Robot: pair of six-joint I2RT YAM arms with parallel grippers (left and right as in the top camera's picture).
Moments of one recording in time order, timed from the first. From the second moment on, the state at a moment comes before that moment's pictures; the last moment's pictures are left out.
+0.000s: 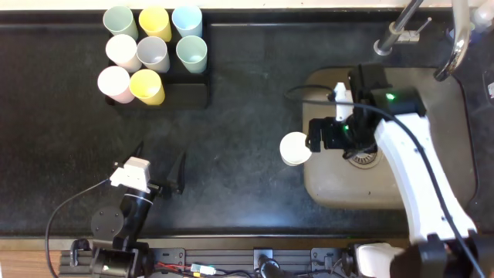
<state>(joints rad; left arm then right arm) -0.11 0.01 0.01 -0.06 0.20 -0.10 0.13 1.52 1.24 -1.24 -0.24 0.08</state>
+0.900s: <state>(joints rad) -0.11 0.01 0.01 -0.06 0.20 -0.10 0.27 1.67 1.24 -1.13 -0.18 0.08</state>
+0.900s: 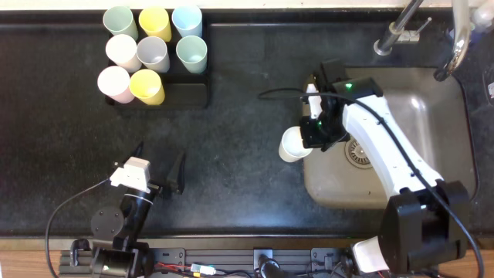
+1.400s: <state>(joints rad) -0.11 0.01 0.01 -0.06 0.20 -0.10 0.53 1.68 1.98 -1.17 -0.12 0.20</state>
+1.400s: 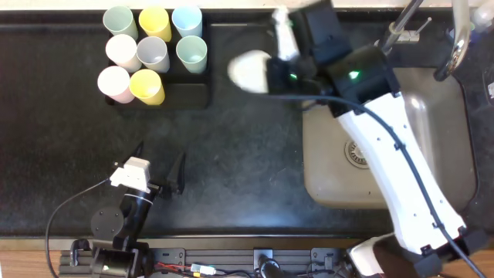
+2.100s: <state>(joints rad) -0.11 0.01 0.01 -0.06 0.20 -0.10 0.67 2.12 2.17 -1.12 -0.06 0.27</state>
